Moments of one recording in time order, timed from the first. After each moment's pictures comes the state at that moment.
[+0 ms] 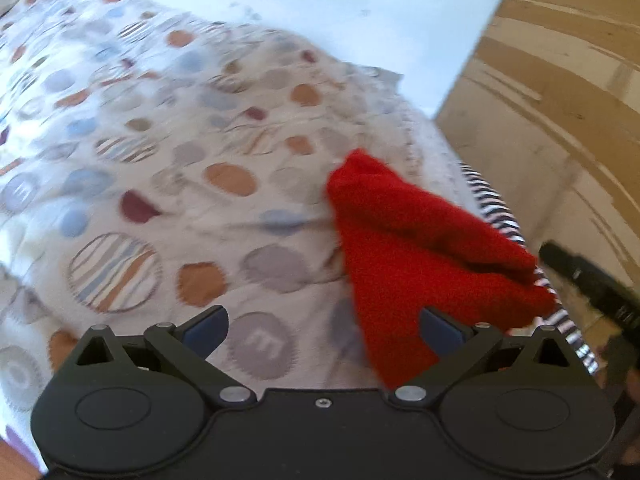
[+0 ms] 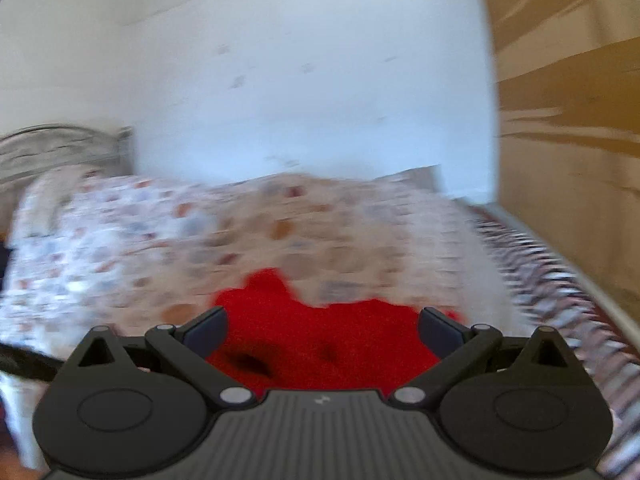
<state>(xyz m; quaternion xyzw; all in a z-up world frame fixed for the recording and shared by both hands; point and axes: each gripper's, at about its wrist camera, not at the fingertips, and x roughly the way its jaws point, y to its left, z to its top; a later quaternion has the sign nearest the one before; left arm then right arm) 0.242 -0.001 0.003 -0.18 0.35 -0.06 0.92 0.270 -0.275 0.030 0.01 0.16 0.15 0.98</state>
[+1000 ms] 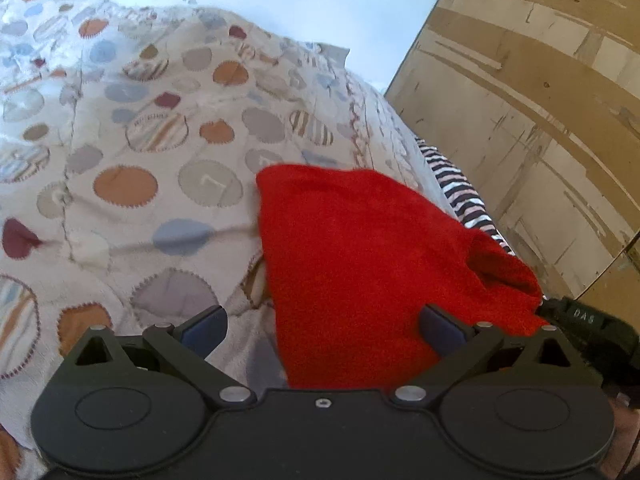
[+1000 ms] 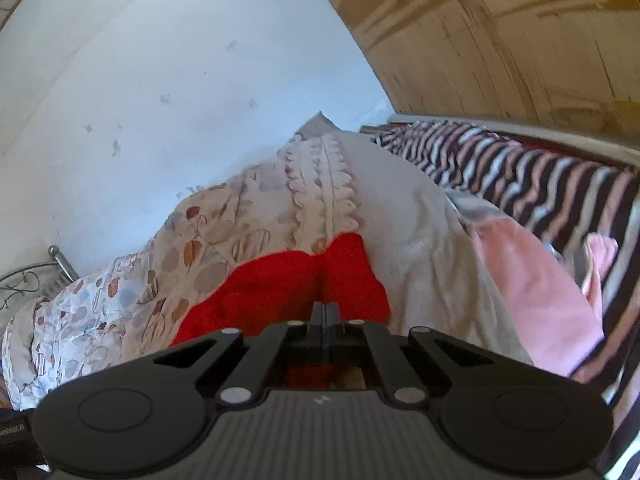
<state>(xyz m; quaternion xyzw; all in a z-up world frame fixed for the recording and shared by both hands) 0.319 -0.054 -0.020 -0.16 0.36 -0.15 0.91 0.291 -0.394 -0.050 0.28 0.21 0.03 0.94</state>
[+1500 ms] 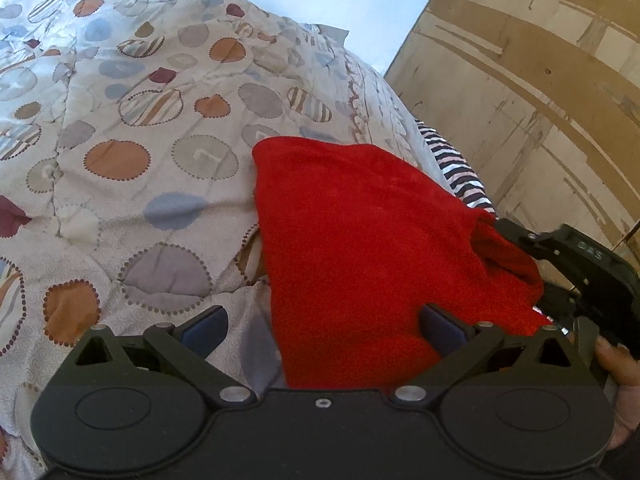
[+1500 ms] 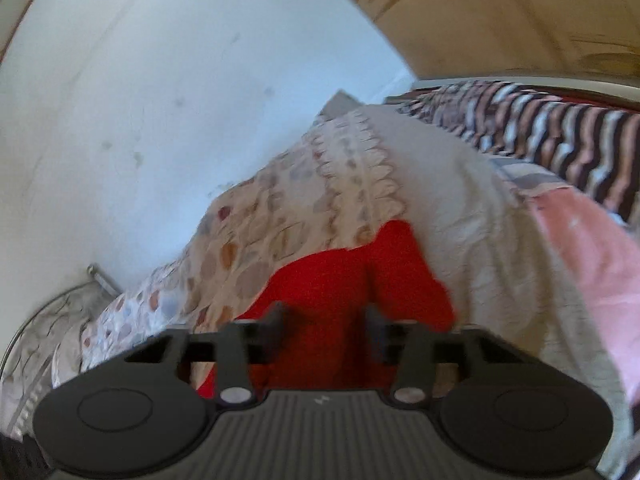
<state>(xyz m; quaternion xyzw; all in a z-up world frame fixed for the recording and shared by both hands) 0.320 -0.059 -0.030 -0.16 0.38 -0.16 0.90 0.333 -0.388 -0.047 0.34 0.22 0.11 0.91</state>
